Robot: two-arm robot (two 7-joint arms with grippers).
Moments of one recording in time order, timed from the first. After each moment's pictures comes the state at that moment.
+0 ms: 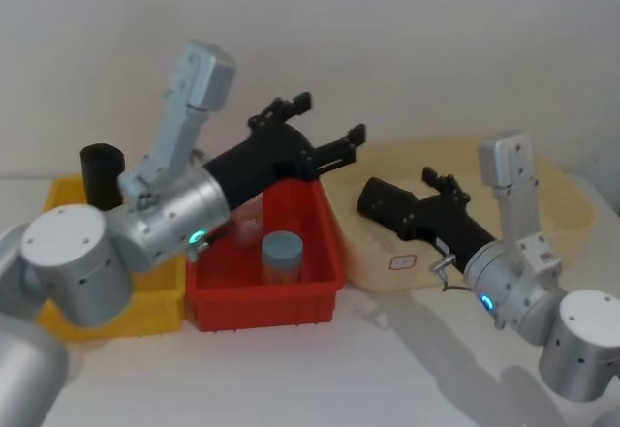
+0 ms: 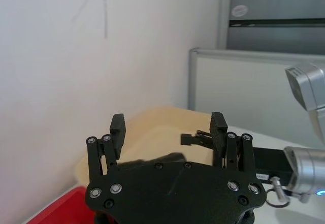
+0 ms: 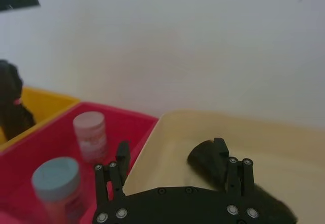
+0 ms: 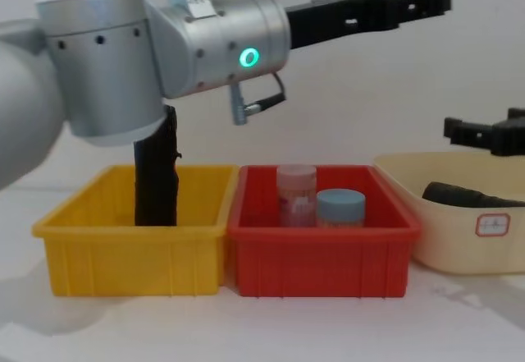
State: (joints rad) left arm -0.68 0.11 0.54 -1.28 -0.47 0.04 -0.55; right arm 0.29 0.27 -0.16 -1.48 0.22 0.11 0.27
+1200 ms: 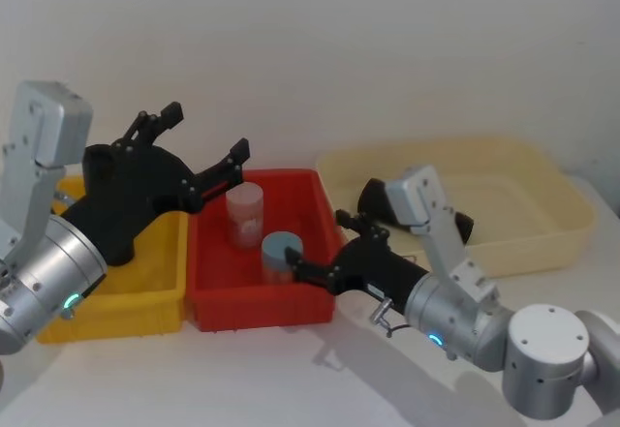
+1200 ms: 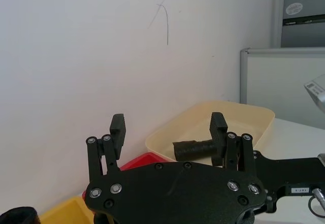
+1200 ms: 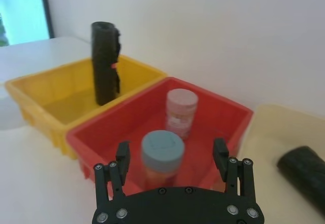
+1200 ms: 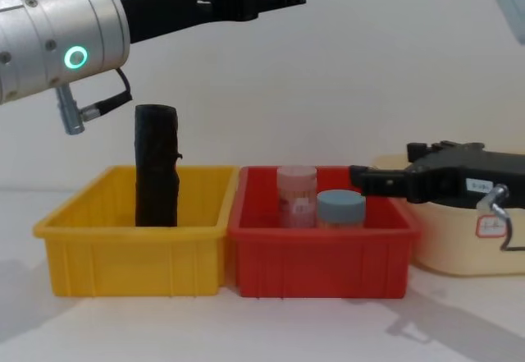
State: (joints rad) left arm -0.37 0.34 0.40 -1.72 -0.41 0.04 -0.36; right arm 0.28 0.31 -0.32 -1.54 0.20 0.18 0.38
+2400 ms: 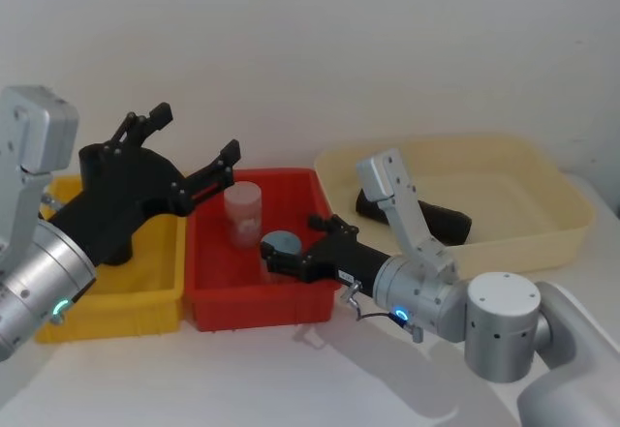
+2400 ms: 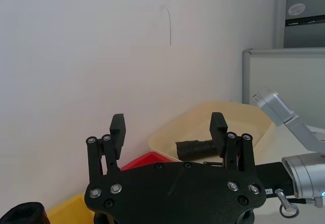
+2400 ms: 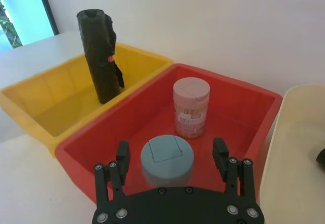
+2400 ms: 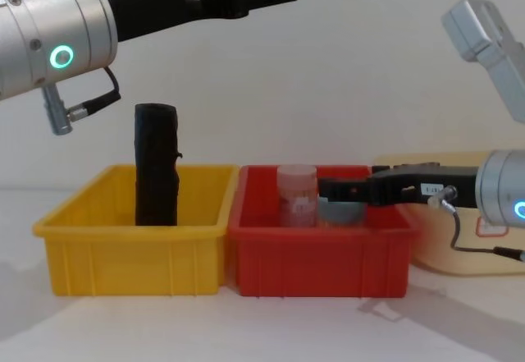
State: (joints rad) left arm -0.35 0.35 0.39 -1.75 -0.41 0.04 -0.35; right arm 0.43 0.24 -0.36 -1.35 0.28 0.26 0.42
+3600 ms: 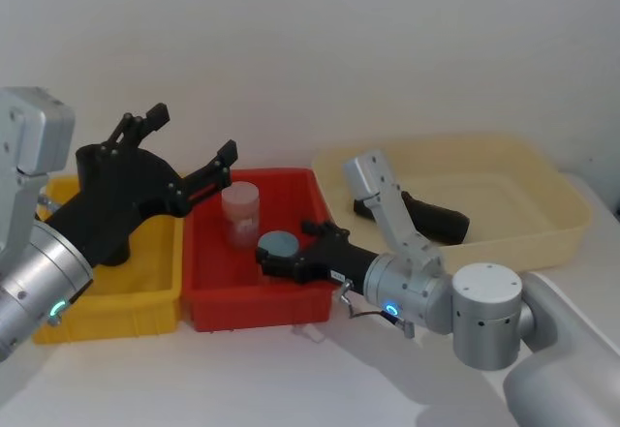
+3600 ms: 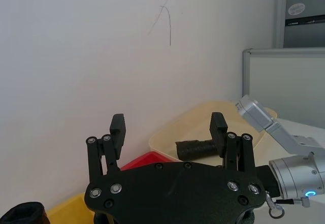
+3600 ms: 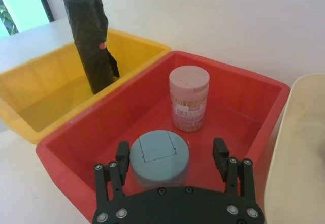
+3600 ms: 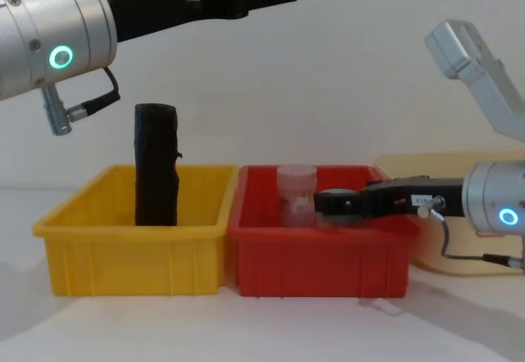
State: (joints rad) left arm -0.35 0.35 0.39 -1.75 -0.41 0.04 -0.35; right arm 0.50 0.24 -0.40 -1.23 0.29 0.26 0.42
